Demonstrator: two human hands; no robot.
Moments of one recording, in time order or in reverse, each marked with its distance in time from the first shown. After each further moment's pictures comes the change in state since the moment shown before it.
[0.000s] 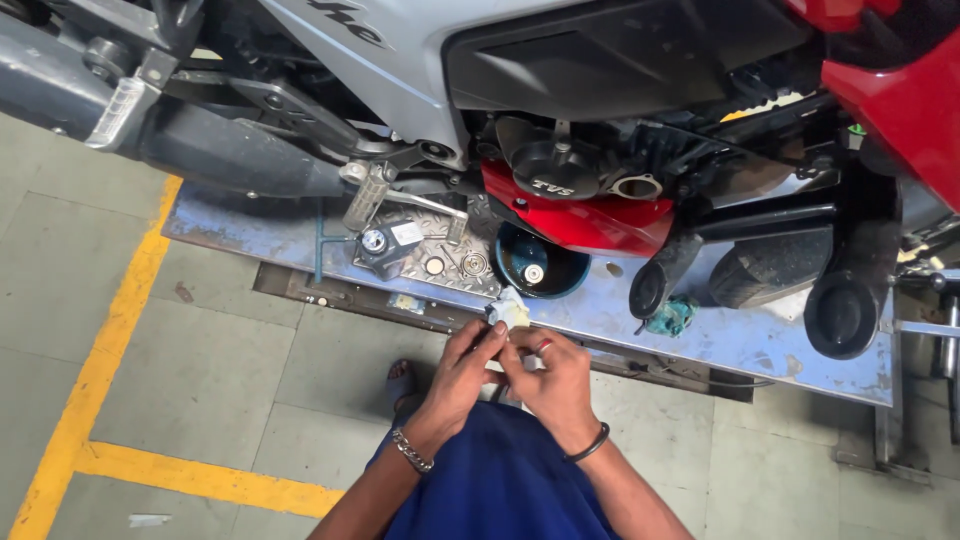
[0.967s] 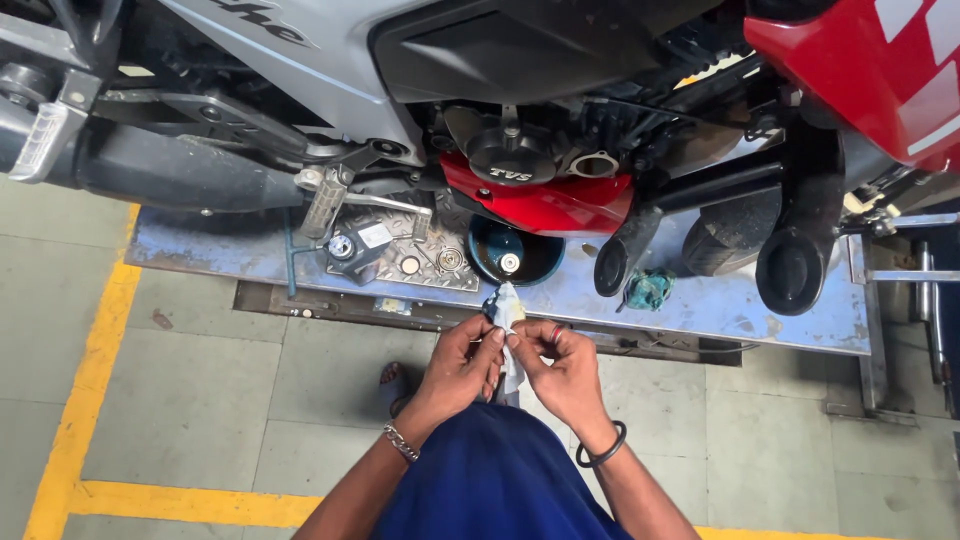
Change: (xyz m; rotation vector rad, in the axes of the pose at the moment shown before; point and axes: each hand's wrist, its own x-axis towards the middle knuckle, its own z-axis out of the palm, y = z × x) left_hand 0.016 -0.021 0.000 0.223 -0.222 0.156; right_hand -0.016 0.020 -0.026 0.351 0.016 0.370
